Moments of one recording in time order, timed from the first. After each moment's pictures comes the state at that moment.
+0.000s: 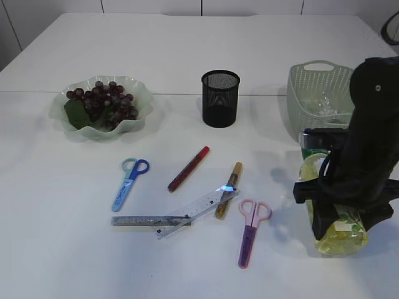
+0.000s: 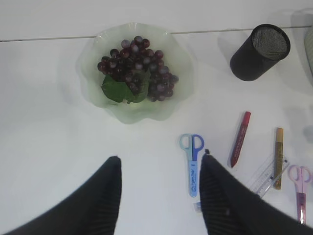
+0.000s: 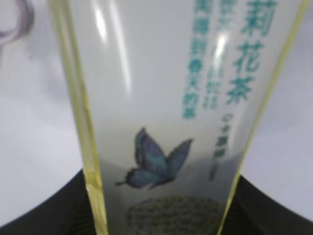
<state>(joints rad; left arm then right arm) -0.09 1.53 -1.83 -0.18 1.26 0.01 0.28 1.79 -1.05 0.06 0.99 0.24</state>
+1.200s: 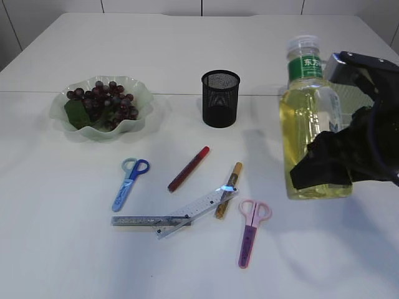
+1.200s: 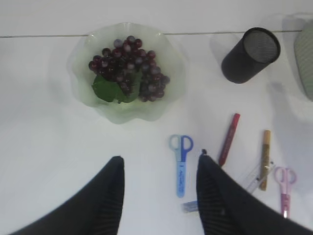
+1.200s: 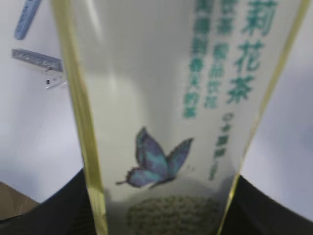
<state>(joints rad) -0.09 1.53 -1.83 -0.22 1.26 -0.01 0.28 1.32 -0.87 0.41 0.75 -0.21</state>
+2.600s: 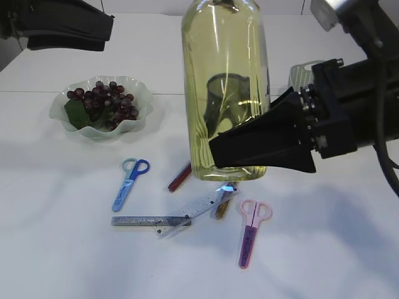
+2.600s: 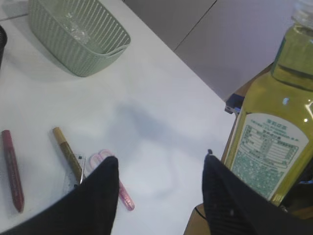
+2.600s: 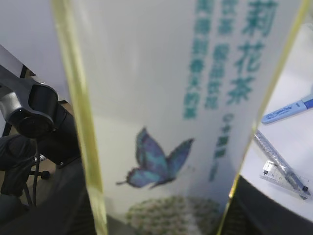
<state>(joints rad) -0.09 1.53 -1.28 -1.20 1.22 0.96 0.28 1.32 -0.87 1.33 1.06 -1.36</state>
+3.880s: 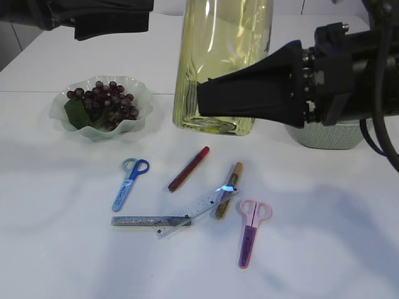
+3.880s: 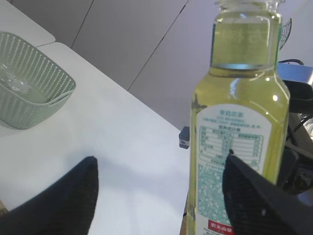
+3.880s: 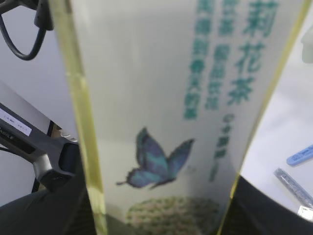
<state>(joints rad) -0.19 1.57 -1.24 -1.46 1.20 1.15 0.28 1.32 -0.87 1.54 1.07 -1.36</state>
